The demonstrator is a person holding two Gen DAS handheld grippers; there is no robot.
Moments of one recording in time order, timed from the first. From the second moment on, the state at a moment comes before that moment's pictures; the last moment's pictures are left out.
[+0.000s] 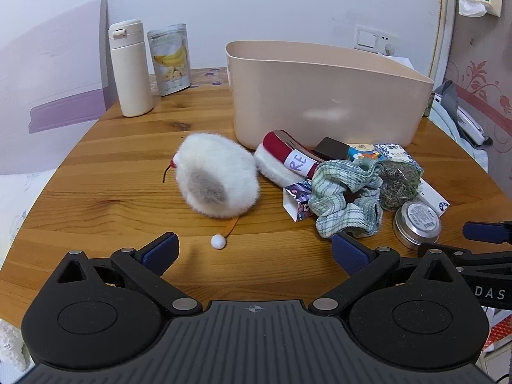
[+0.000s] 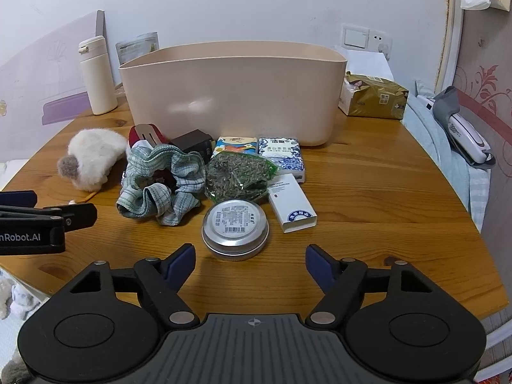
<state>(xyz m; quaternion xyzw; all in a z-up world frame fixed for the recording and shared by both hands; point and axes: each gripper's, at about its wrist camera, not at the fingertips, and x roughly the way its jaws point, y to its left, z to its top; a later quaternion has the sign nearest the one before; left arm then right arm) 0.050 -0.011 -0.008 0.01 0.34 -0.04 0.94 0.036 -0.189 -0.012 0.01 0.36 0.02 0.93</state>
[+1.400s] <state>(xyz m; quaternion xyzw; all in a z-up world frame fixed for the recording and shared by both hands) 0.084 -0.050 -0.014 -0.02 0.36 -0.16 0.92 0.066 -0.199 -0.023 0.00 0.37 0.03 0.93</state>
